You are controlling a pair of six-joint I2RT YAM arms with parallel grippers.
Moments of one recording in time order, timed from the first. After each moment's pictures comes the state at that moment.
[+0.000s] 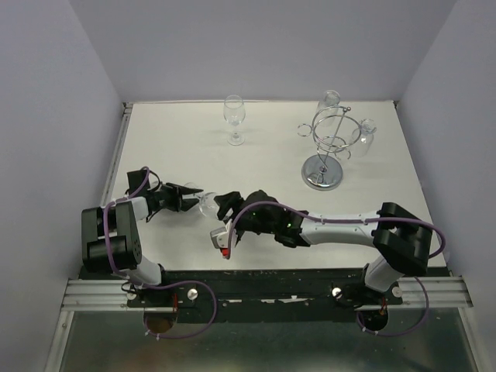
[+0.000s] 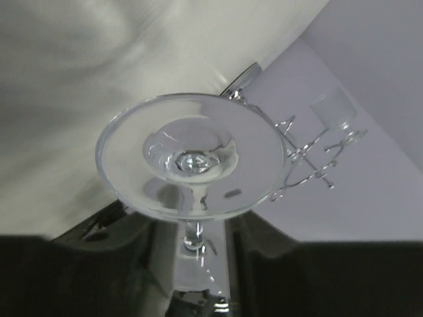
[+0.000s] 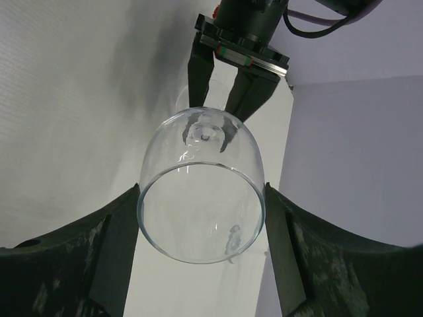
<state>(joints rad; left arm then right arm) 0.21 1.52 0.56 0.01 0.94 -1.35 1.15 1.62 0.90 0.35 -0.12 -1.27</state>
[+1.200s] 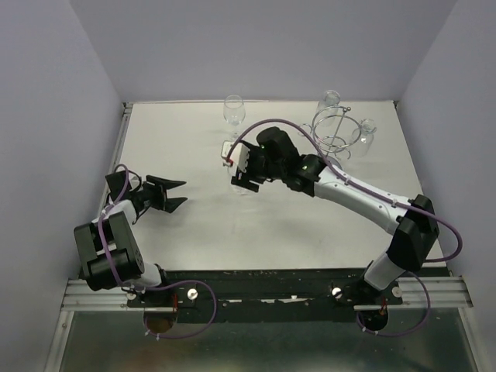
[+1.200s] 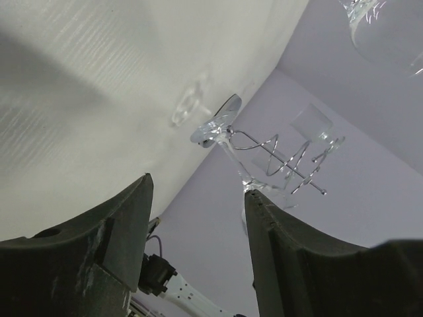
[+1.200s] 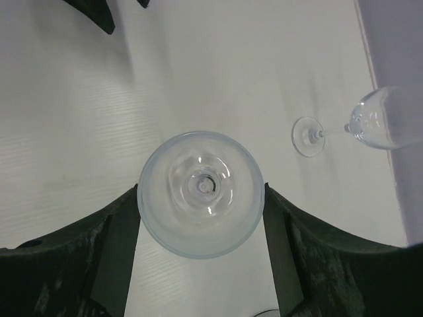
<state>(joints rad) 0.38 1.42 0.57 -0.03 0.92 -1.22 0.89 1.61 1.38 -0.31 -0.16 -0.63</state>
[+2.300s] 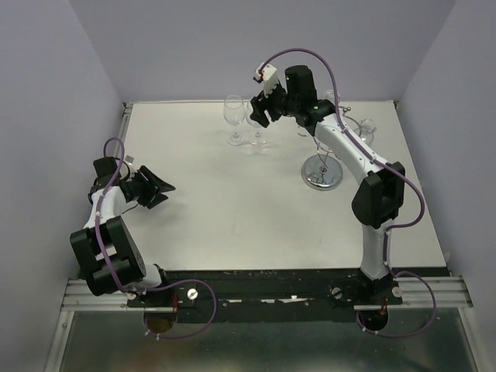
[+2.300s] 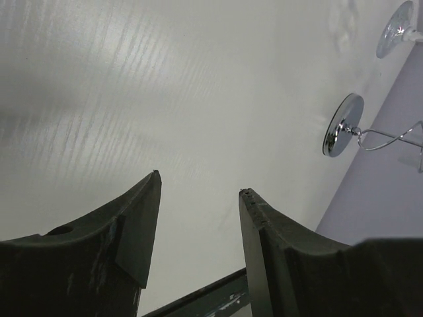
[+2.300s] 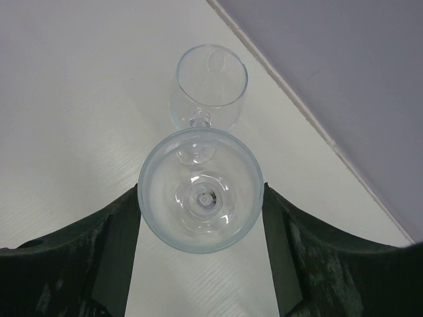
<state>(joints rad) 0.42 1.40 0.82 -0.48 0.73 -0.48 0.50 2.03 2.00 -0.37 -0.33 -0.37</state>
